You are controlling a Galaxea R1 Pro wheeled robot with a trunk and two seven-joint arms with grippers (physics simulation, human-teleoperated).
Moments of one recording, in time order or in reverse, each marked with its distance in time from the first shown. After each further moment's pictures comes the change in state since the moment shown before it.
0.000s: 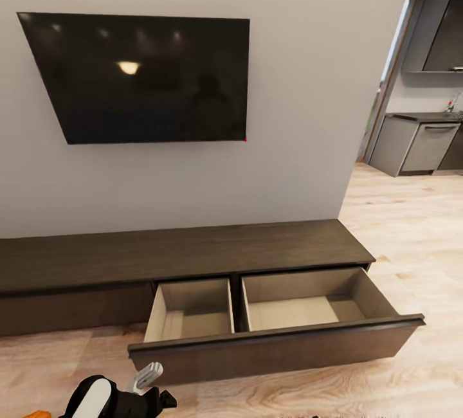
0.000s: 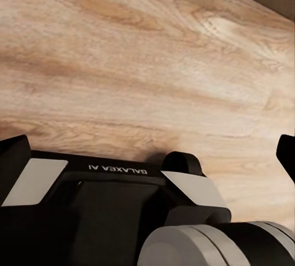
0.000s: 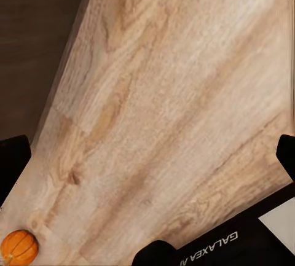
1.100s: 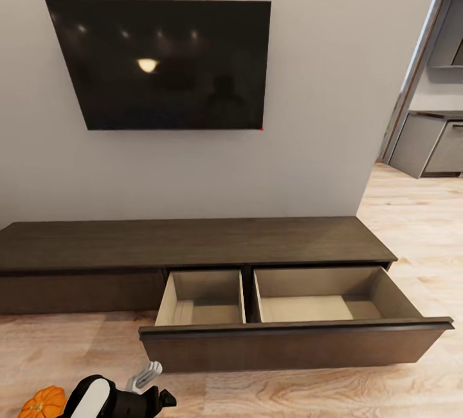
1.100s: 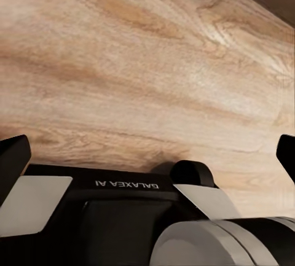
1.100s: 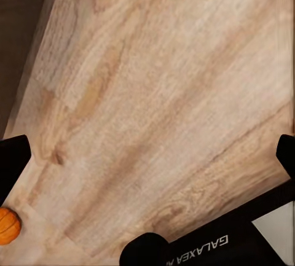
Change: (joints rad) left arm 0.000 0.007 0.000 -0.001 0.002 0.000 -0.015; right arm 0.000 -0.002 -0.004 0.012 -0.005 0.068 0.002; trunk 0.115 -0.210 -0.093
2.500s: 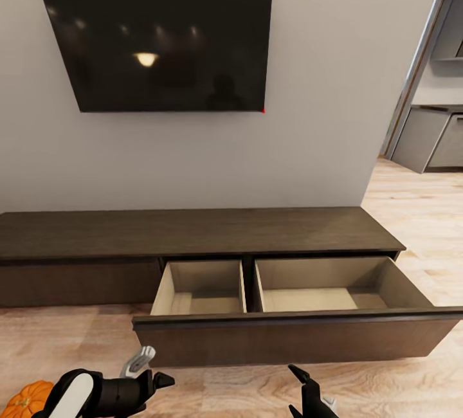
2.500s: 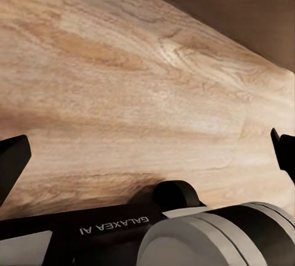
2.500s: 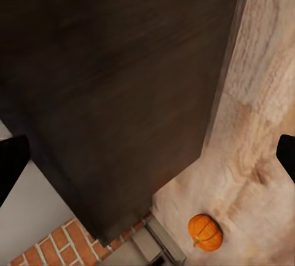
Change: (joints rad) left arm 0.000 0.084 0.003 -0.047 0.003 0.006 -0.250; right arm -0.018 0.032 -0.001 0.013 -0.428 0.039 0.379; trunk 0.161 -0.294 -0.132
